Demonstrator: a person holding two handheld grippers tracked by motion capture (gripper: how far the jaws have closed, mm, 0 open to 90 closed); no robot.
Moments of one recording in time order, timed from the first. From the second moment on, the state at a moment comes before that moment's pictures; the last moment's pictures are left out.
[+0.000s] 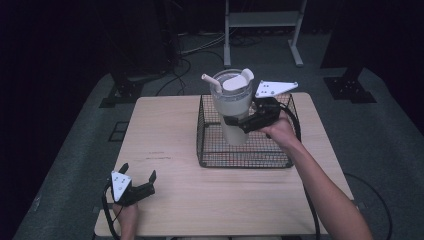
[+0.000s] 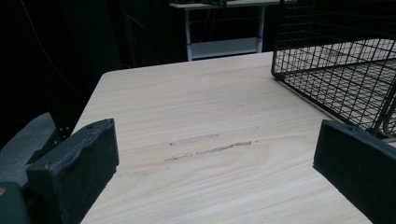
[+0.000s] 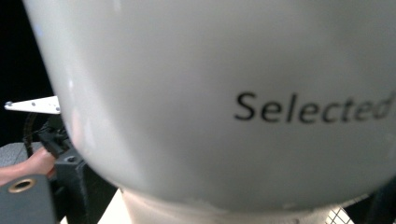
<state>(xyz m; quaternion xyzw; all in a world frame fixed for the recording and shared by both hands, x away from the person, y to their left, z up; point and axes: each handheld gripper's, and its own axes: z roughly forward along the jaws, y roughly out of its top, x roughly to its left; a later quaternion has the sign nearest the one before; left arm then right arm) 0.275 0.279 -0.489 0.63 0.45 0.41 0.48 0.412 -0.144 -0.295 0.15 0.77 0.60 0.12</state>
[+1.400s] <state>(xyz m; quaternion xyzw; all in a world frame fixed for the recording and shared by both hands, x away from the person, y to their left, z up) 0.274 0.280 -0.489 0.63 0.45 0.41 0.49 0.478 -0.118 -0.348 0.21 0.78 0.58 0.12</state>
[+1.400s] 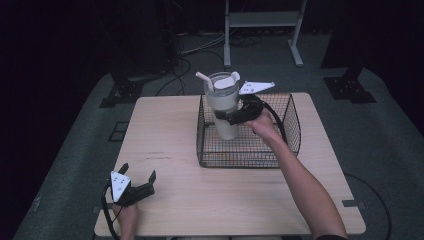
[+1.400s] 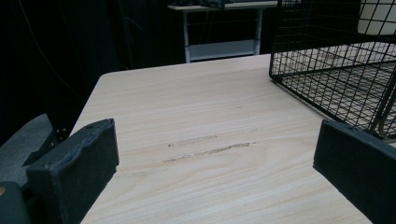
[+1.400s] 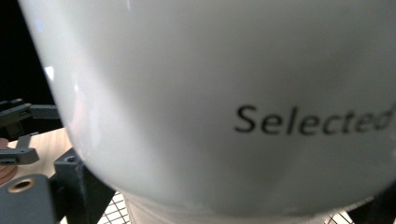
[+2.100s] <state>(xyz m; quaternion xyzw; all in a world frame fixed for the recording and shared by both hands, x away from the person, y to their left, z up) 0.274 0.280 -0.489 0.63 0.45 0.41 0.49 0.493 -0.111 -0.375 0.22 0.80 0.55 0.11</state>
